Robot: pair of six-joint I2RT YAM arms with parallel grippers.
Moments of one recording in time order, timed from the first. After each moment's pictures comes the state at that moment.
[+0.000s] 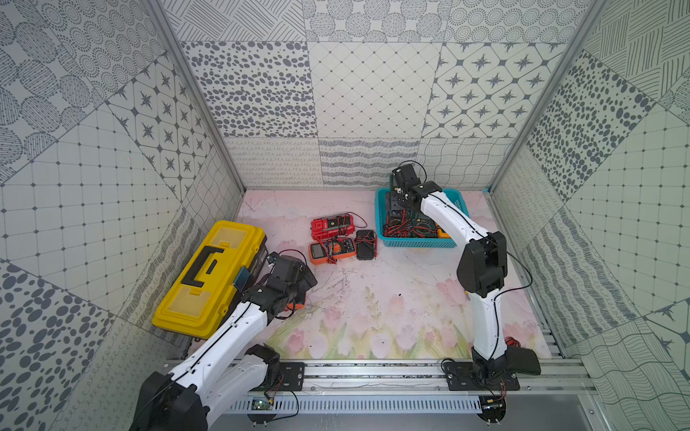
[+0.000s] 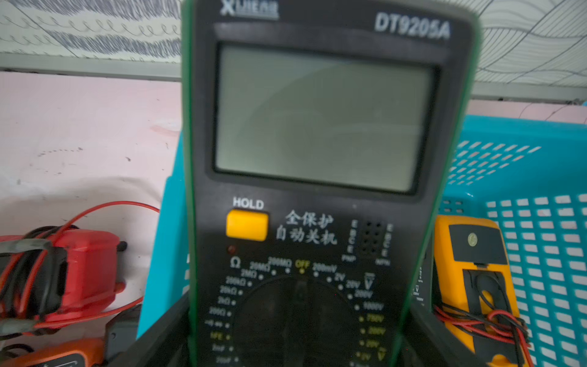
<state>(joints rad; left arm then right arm) -0.32 0.96 0.59 -0.55 -0.17 -0.84 0.43 2.18 2.07 -0.81 0.28 0.28</state>
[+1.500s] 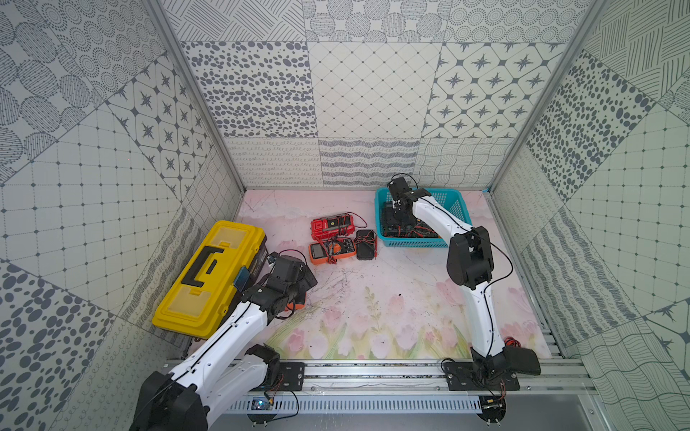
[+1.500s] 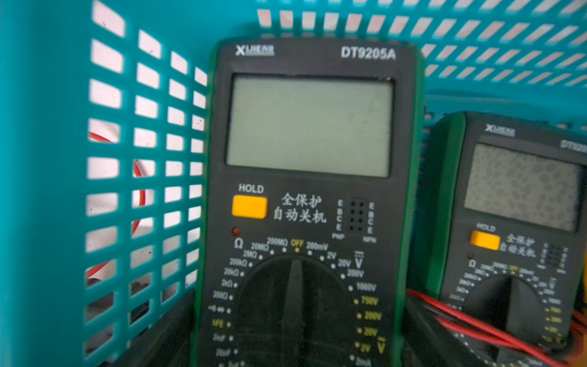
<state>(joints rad) -0.32 0.96 0.59 -0.55 -0.17 -0.83 0.41 2.32 2.09 -0.90 0.12 0.33</state>
